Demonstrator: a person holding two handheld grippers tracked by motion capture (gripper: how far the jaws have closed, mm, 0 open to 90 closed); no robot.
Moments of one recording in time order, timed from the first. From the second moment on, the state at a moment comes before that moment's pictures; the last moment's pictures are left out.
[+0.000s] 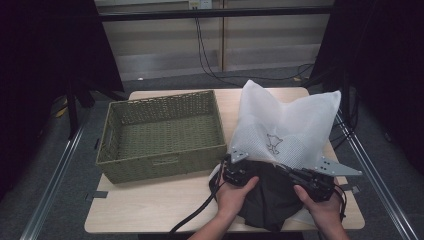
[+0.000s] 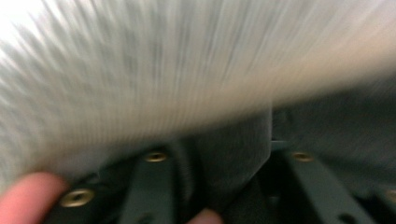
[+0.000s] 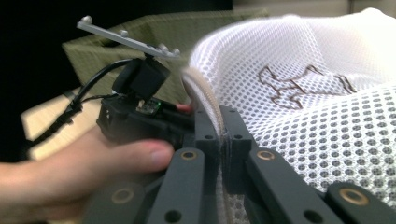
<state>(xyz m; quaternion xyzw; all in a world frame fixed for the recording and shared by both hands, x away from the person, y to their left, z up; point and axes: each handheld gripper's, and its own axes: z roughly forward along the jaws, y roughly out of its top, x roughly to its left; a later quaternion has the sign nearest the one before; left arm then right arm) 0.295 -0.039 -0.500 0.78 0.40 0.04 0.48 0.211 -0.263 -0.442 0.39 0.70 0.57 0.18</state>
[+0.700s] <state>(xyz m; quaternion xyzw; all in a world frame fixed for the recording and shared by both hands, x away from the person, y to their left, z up) 0.243 -0.026 -0.493 0.89 0.27 0.08 0.37 0.223 -0.262 -0.455 0.42 0.70 0.56 0.16</state>
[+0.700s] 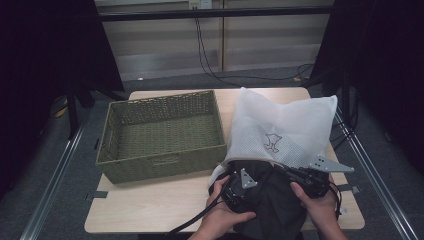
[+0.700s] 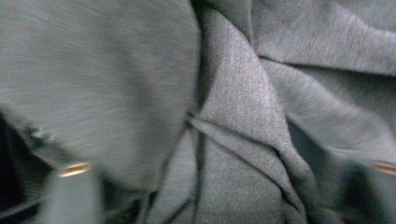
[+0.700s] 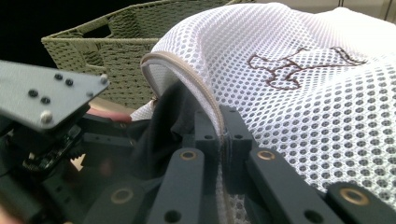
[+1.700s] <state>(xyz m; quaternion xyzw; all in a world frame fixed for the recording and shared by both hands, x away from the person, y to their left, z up) 0.255 -0.012 -0.475 0.82 0.29 0.03 0.50 0.228 -0.268 -0.459 0.42 0.70 0.55 0.16</state>
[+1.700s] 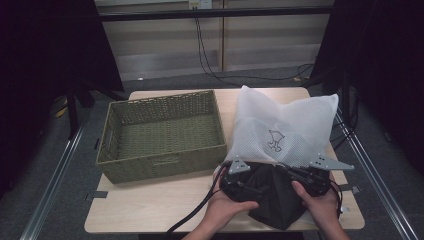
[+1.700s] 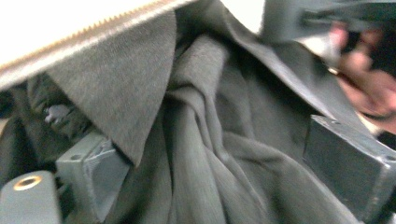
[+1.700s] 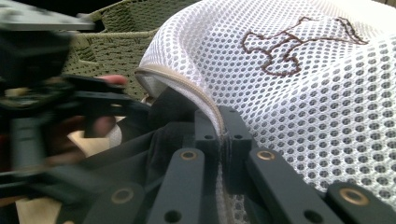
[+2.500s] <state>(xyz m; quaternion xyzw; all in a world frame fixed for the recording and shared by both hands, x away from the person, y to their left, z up) 0.273 -0.052 -0.471 0.75 0.37 0.12 0.53 0.209 -0.252 -0.436 0.35 0.72 0.58 0.14</state>
